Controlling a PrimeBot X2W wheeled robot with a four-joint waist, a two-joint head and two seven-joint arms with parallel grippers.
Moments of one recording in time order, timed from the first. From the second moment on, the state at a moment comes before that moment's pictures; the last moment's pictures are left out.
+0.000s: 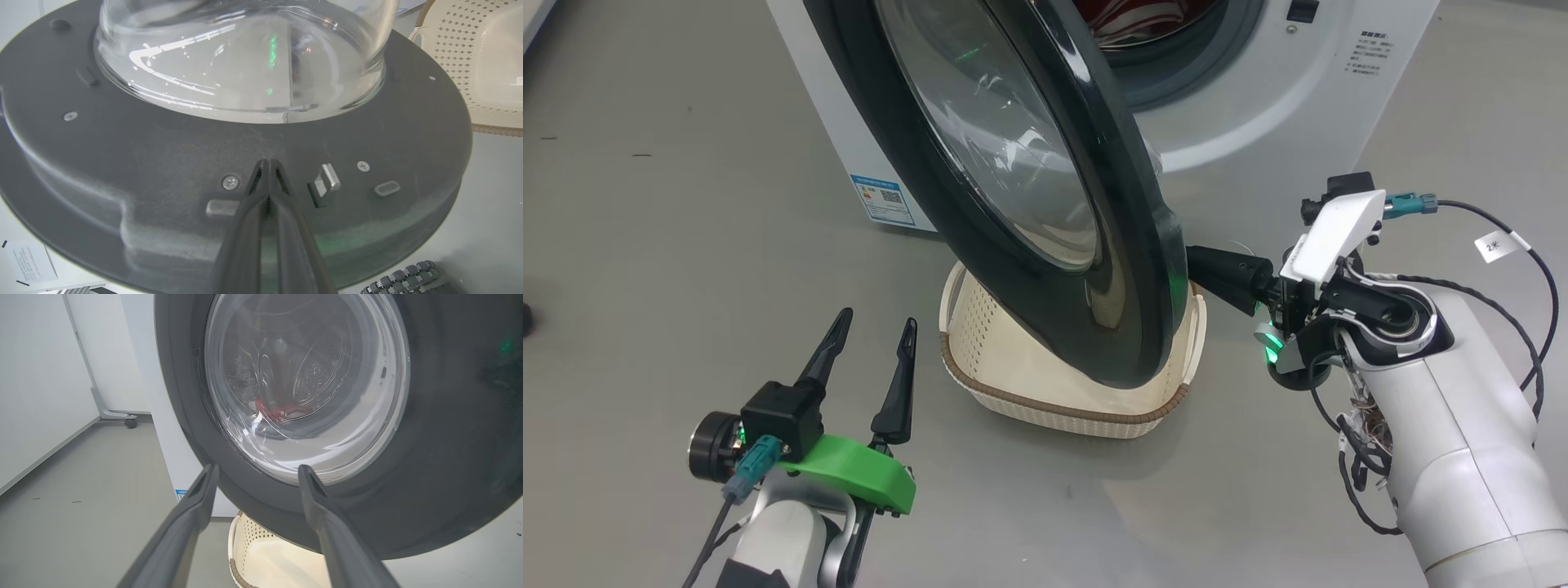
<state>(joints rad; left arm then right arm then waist) -0.24 0.03 -0.29 0.31 -0.31 -0.04 -0.25 -0.64 -0.07 0.21 0.58 1.58 0.12 0.84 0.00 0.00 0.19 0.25</state>
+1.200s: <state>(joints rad) -0.21 0.03 -0.29 0.31 -0.33 -0.03 -0.25 -0.54 -0.07 0.50 0.43 1.79 0.12 0.76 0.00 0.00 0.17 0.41</state>
